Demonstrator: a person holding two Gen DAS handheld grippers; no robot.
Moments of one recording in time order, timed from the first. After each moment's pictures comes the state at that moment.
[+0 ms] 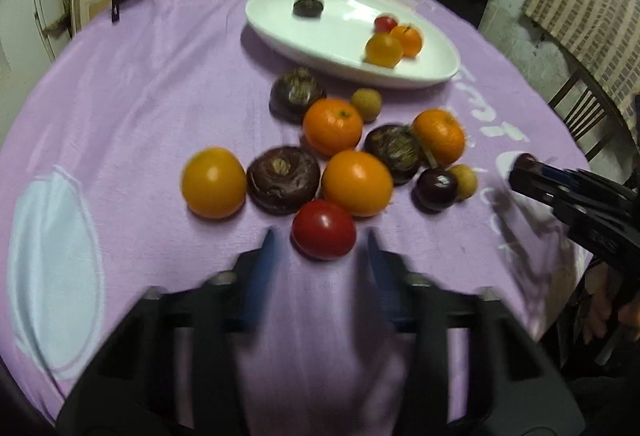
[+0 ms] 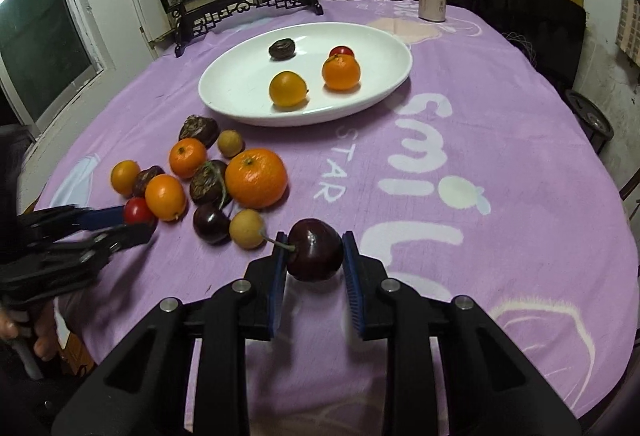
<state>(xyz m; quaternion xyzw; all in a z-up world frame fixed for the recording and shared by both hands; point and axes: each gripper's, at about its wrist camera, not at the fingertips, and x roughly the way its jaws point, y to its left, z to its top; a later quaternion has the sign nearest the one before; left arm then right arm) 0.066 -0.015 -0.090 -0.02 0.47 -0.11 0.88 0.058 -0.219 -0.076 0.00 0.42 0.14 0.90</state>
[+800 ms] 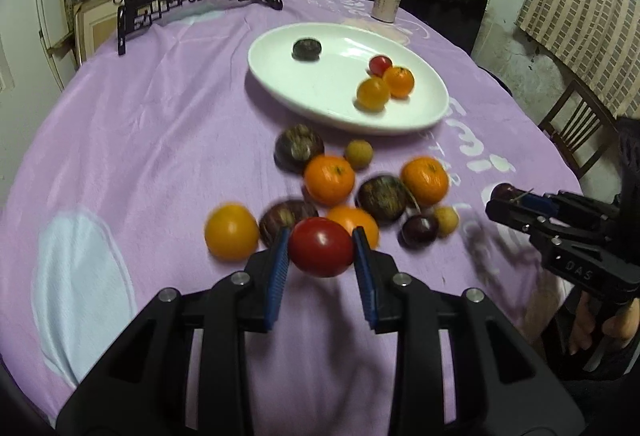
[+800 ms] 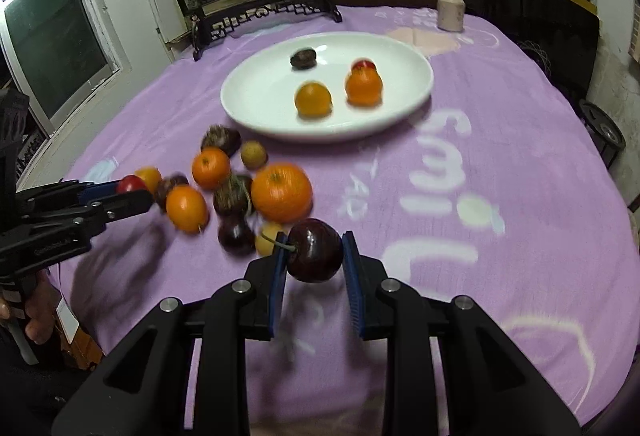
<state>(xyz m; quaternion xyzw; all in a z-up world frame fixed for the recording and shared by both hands) 0.073 -0.012 -0.048 -0.01 0.43 -0.11 0.89 0.070 -0.208 -0.056 0.00 0.41 0.18 0.90</state>
